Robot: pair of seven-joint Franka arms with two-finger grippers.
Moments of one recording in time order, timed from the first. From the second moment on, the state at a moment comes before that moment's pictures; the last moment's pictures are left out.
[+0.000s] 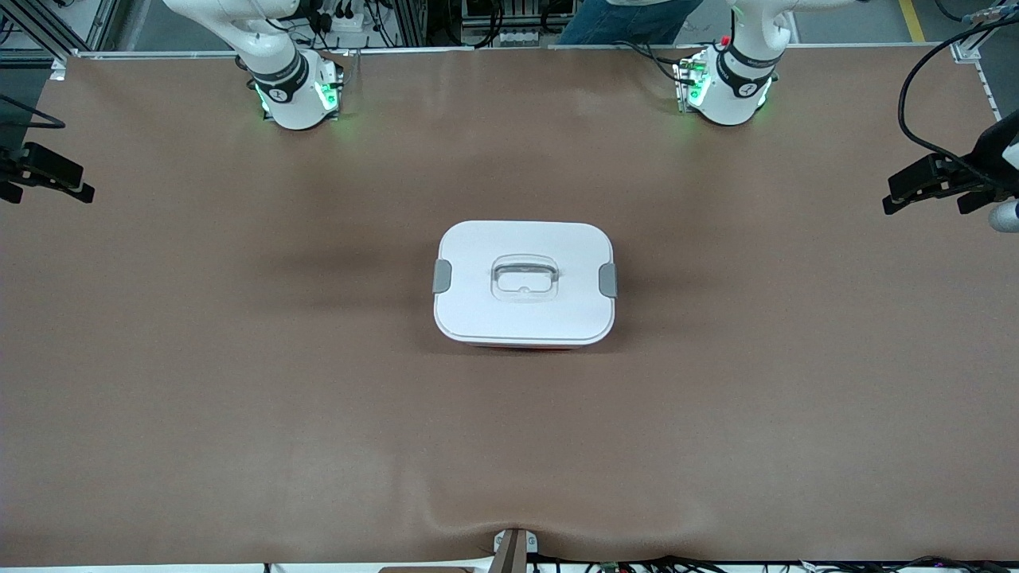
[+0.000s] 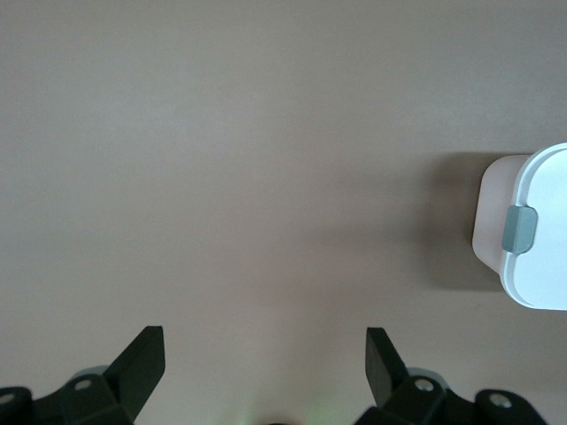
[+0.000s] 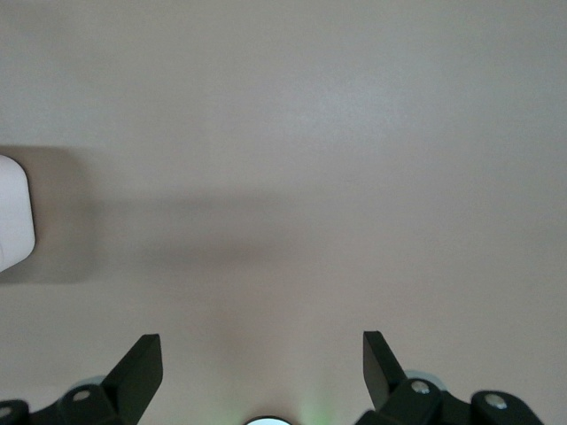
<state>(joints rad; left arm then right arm) -0.03 0.06 -0.01 -1.43 -0.01 1.45 -0.02 -0.03 0.01 -0.06 -1.49 0.01 1.43 -0.08</state>
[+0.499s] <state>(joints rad) -0.03 0.06 -0.01 -1.43 0.02 1.45 -0.02 -0.03 0.01 -0.06 -1.49 0.01 1.43 -0.08</state>
